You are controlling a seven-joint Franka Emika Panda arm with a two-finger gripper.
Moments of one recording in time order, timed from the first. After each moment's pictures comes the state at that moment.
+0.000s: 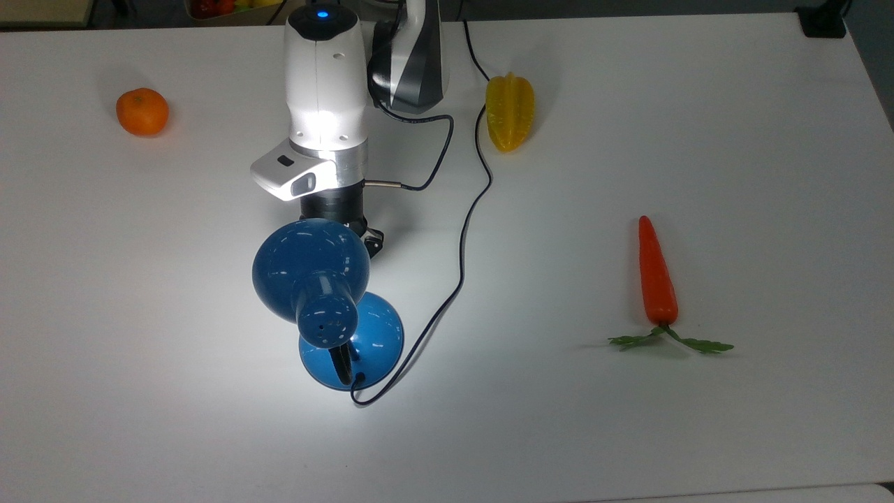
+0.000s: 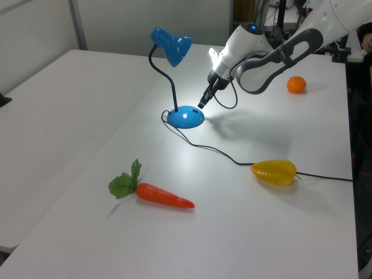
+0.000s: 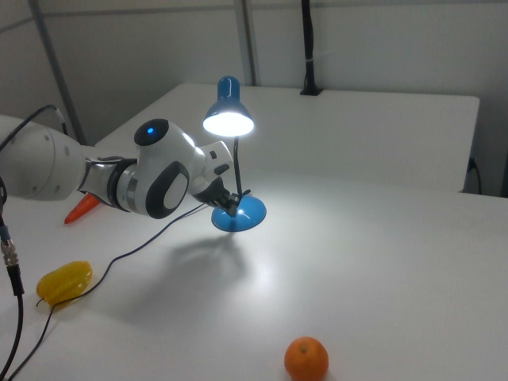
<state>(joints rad) 0.12 0.50 -0.11 -1.81 0.04 2.84 -0.05</state>
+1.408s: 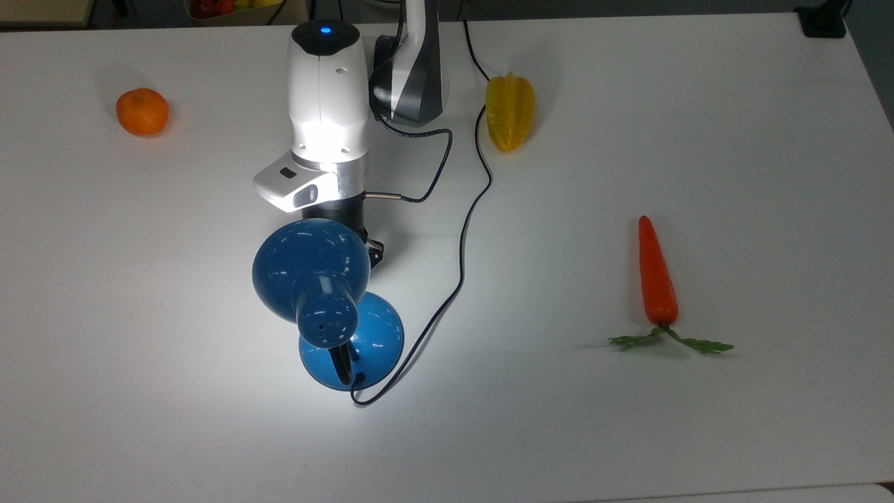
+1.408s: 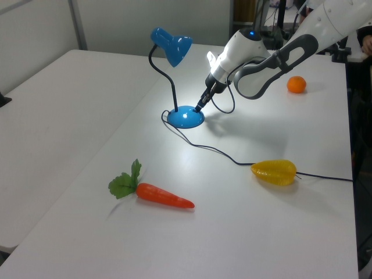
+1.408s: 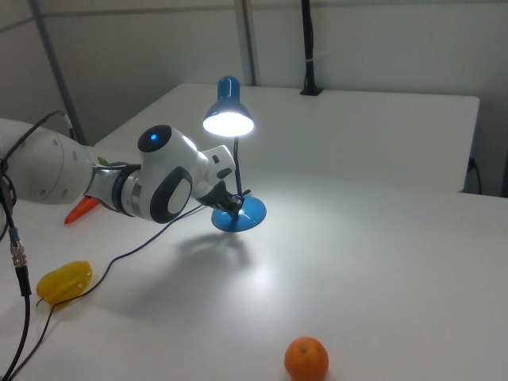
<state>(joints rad) 0.12 0.54 -0.11 -1.78 0.04 2.87 -0.05</state>
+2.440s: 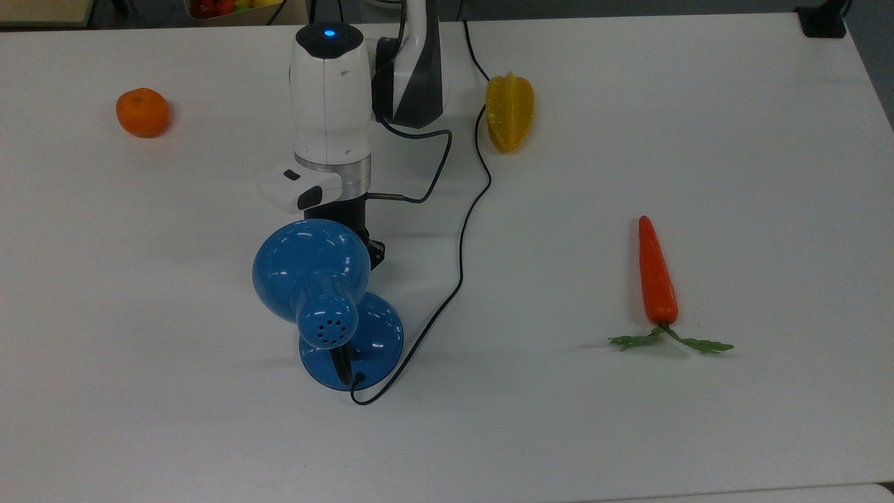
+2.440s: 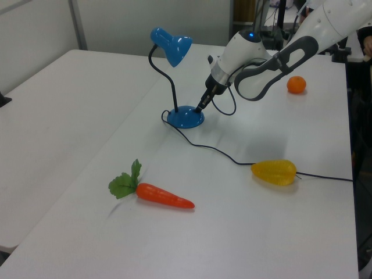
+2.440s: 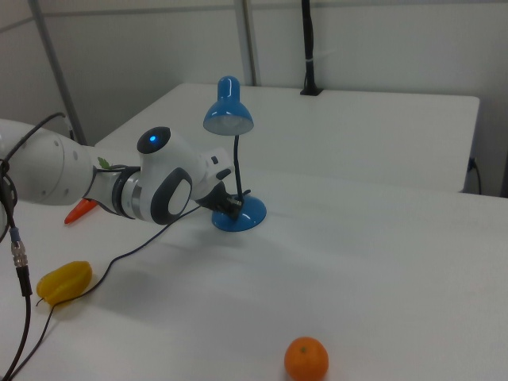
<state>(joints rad) 0.12 0.54 -0.11 -1.79 0.01 2.88 -0.05</state>
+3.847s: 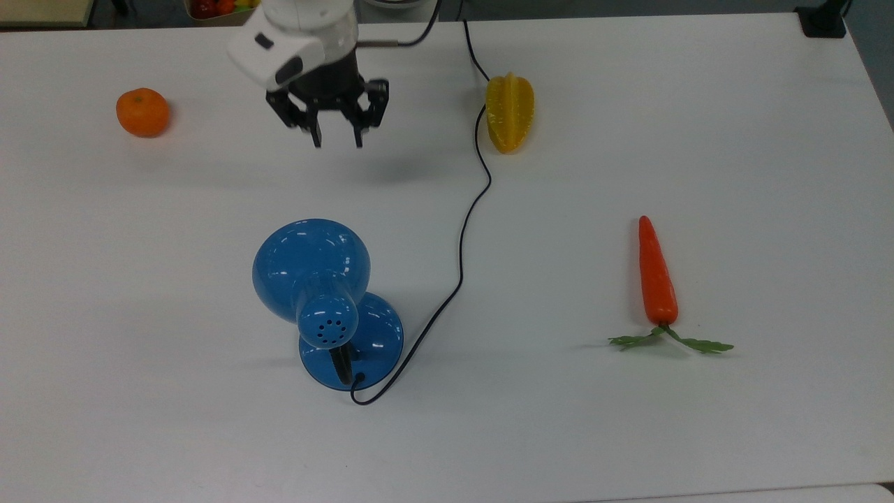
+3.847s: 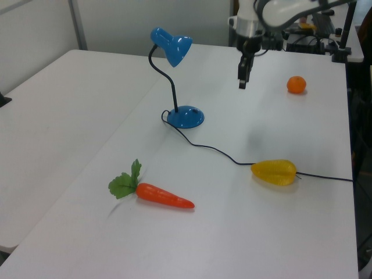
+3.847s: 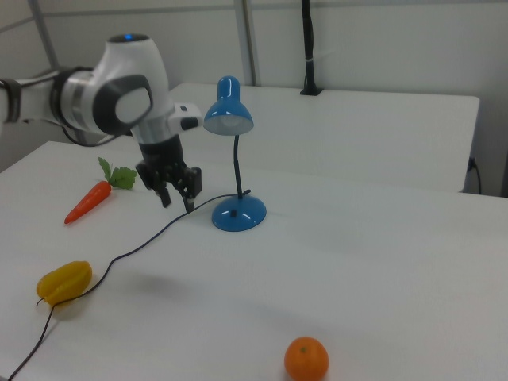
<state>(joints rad) 0.12 0.14 -0.11 -1.78 0.01 1.98 -0.09</state>
